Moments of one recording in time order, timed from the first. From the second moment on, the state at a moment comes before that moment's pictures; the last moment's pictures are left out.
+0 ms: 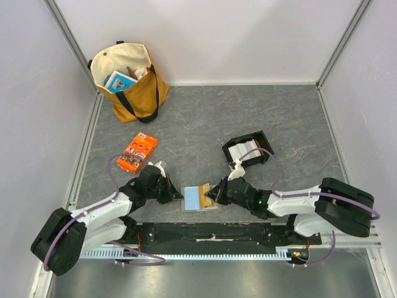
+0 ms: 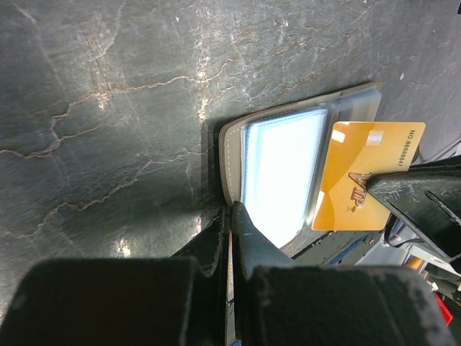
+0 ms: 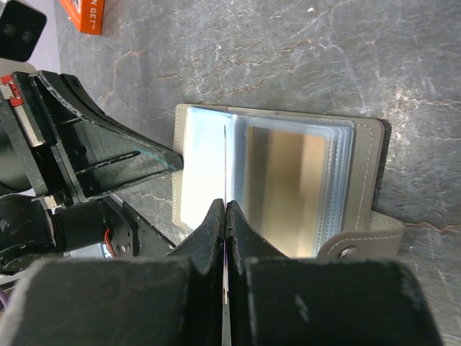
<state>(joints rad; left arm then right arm) -0.58 1.00 0.22 -0.05 0.29 -0.91 1.11 1.34 0.33 0.48 0.20 1.16</state>
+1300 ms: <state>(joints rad) -0.58 0.99 0.22 -0.05 0.29 -0.91 1.11 1.54 0.27 0.77 0.17 1.31</state>
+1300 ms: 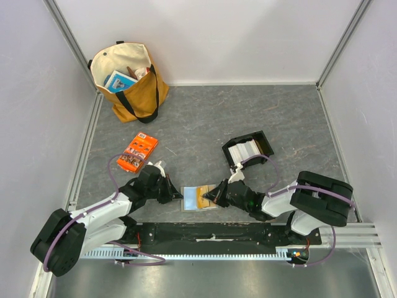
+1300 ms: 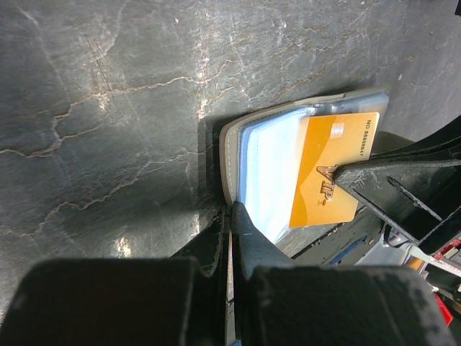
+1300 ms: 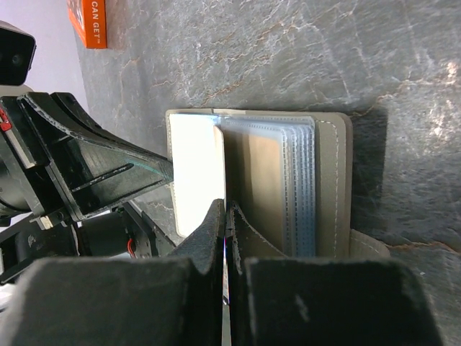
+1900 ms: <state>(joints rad) -0.58 0.99 0.22 -0.05 0.29 -0.91 1.14 1.45 0.23 0.70 0.23 1.36</state>
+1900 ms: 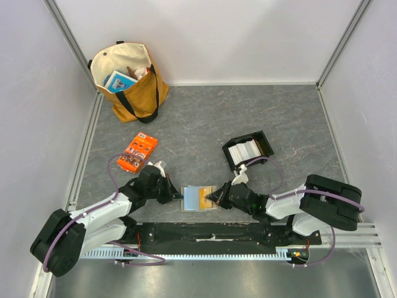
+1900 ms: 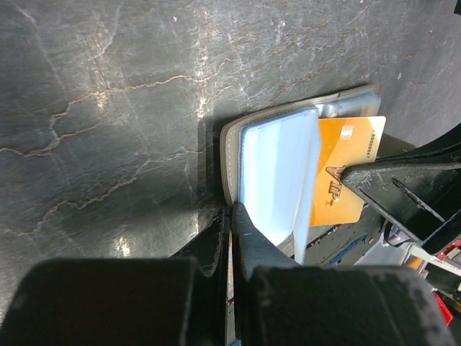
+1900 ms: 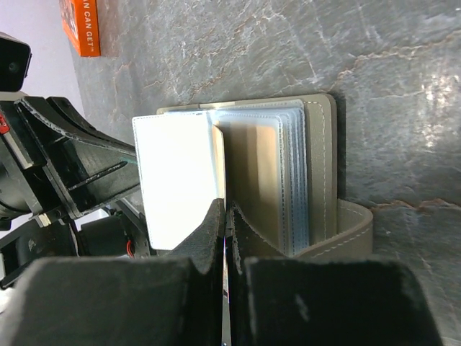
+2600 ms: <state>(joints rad) -0.58 0.97 0.21 -0.06 0.29 -0.91 1.14 1.54 0.28 0.74 0.22 1.33</state>
